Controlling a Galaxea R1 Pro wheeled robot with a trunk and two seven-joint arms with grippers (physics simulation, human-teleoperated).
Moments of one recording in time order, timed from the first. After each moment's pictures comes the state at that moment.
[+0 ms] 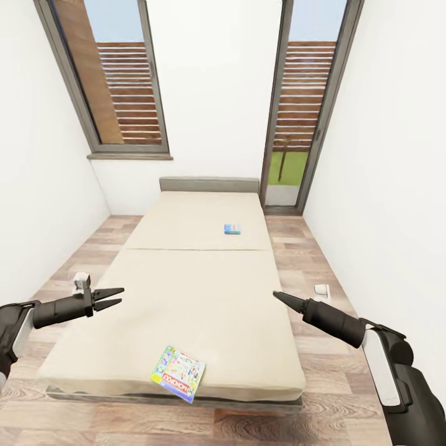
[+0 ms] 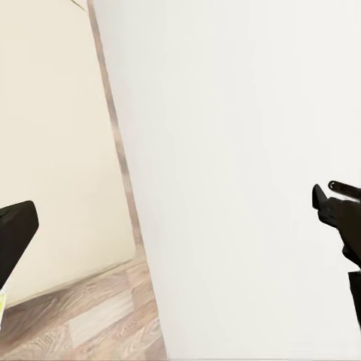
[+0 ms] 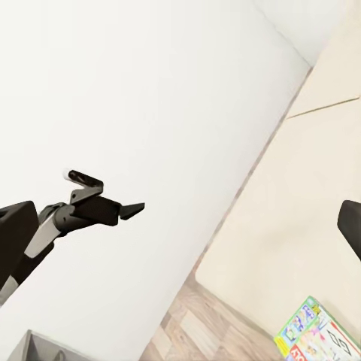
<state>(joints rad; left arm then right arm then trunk) -0.71 0.42 0.29 -0.82 0.10 0.95 -1.41 -0.39 -0.08 -0.23 -1.49 -0.45 0.85 0.99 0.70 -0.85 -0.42</state>
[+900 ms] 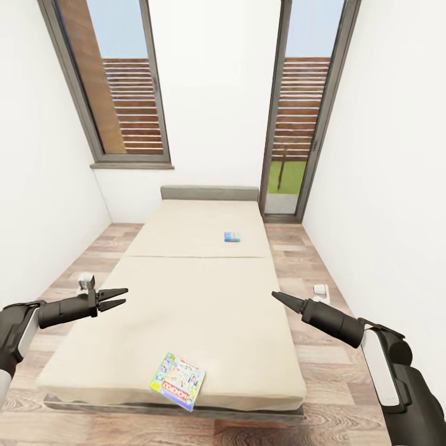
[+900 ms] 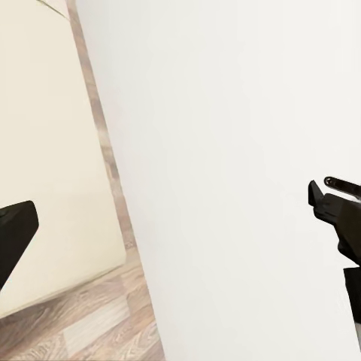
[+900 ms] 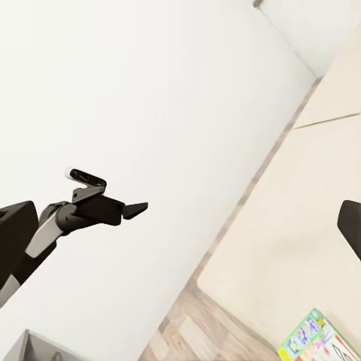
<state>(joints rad) -0.71 0.40 0.28 -0.82 0.10 0.95 -1.41 -0.39 -0.08 -0.22 -1.49 -0.45 0.85 0.99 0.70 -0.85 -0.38</state>
